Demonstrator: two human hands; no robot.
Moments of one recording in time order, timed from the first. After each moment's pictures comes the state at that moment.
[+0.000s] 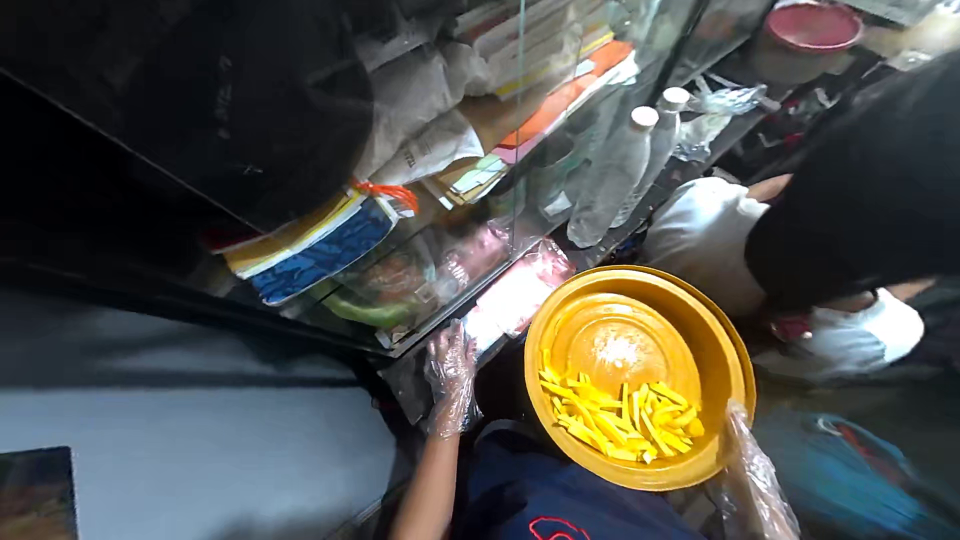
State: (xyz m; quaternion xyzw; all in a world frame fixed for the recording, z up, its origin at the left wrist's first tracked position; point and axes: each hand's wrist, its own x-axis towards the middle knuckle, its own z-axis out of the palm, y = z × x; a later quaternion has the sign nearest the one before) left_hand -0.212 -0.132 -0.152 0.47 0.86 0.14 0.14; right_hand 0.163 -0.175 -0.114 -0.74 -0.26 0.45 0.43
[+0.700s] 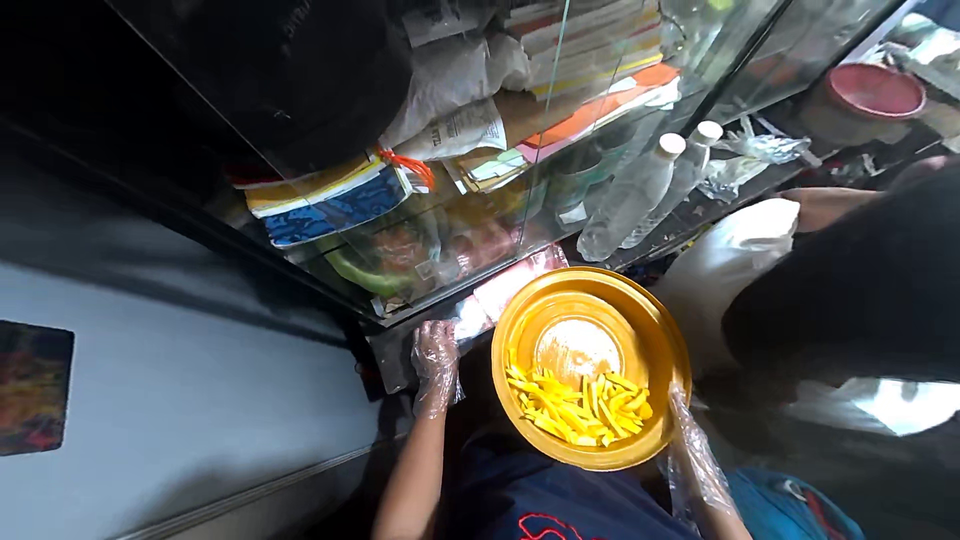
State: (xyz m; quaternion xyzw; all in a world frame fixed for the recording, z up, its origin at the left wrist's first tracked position) left_hand -0.194 -0.136 -0.163 0.36 0.90 0.24 0.10; right_hand 0.168 -0.101 -0.126 -0.71 -0.33 0.52 0.34
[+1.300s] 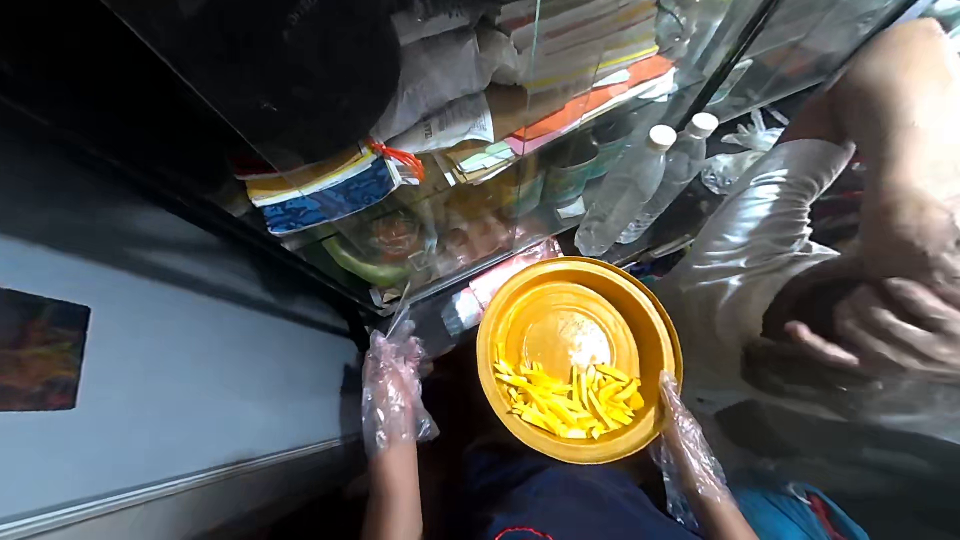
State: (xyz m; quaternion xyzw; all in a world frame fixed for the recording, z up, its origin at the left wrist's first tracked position) left_hand -0.169 -0.192 -0.070 0.01 0.62 0.74 0.25; right_hand 0.175 -0.095 -0.119 -0.66 -0.34 0.58 0.35
